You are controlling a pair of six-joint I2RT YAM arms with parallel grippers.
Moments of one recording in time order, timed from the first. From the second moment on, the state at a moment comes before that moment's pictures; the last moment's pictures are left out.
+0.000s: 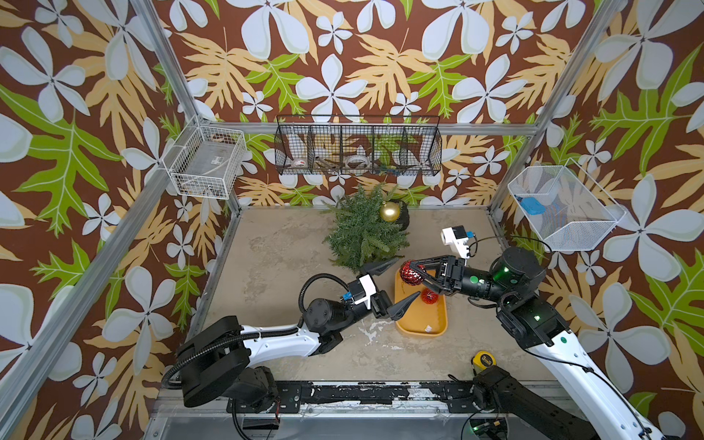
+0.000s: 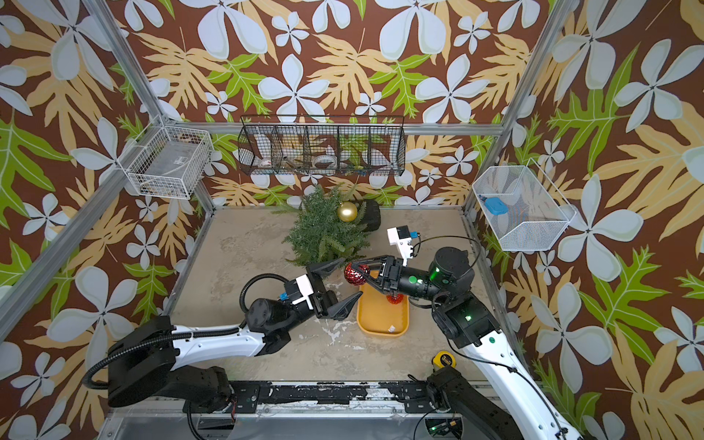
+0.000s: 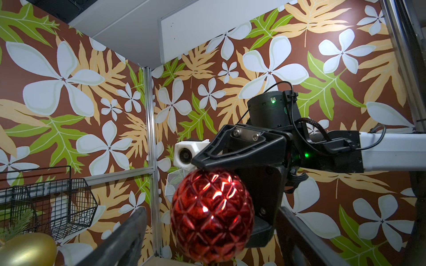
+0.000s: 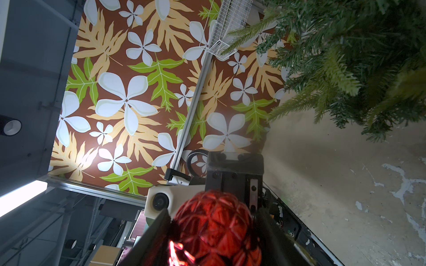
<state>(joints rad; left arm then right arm) -1.06 1.42 0.65 1.40 0.13 0.05 0.46 0.83 0.98 -0.17 -0.80 1.16</state>
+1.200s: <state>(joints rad) -1.06 1.48 0.72 1.41 0.21 0.06 0.46 0.79 0.95 -0.17 -0.80 1.19</state>
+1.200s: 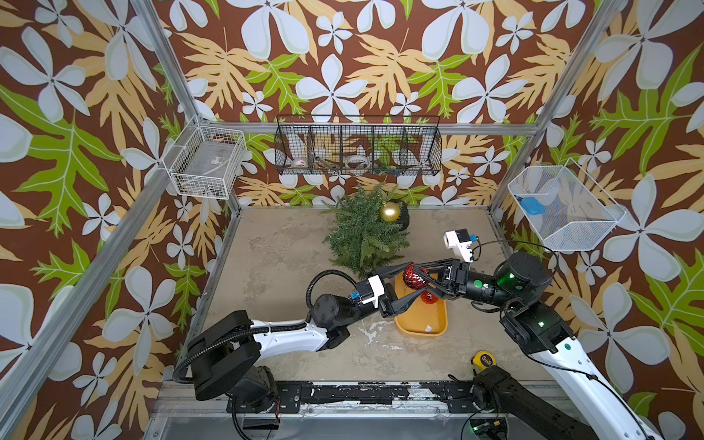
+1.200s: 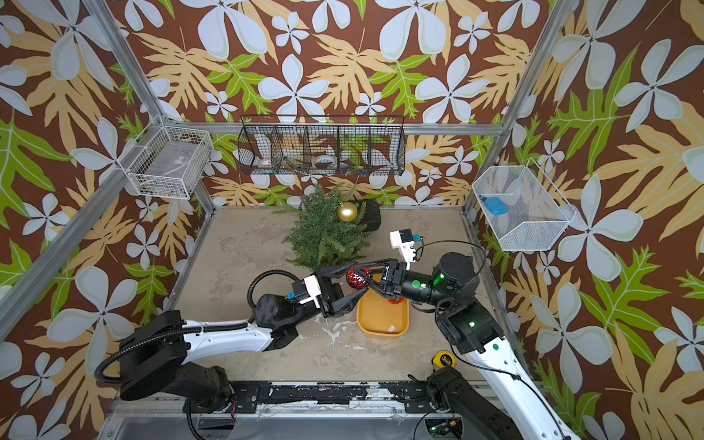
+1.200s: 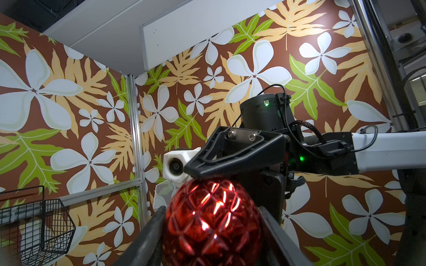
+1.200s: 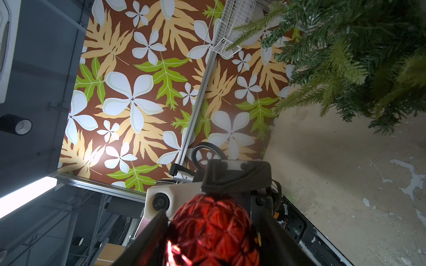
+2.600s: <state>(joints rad) -1.06 1.04 0.57 0.52 0.03 0.45 0.67 1.00 1.12 -0.70 -0.59 0.64</state>
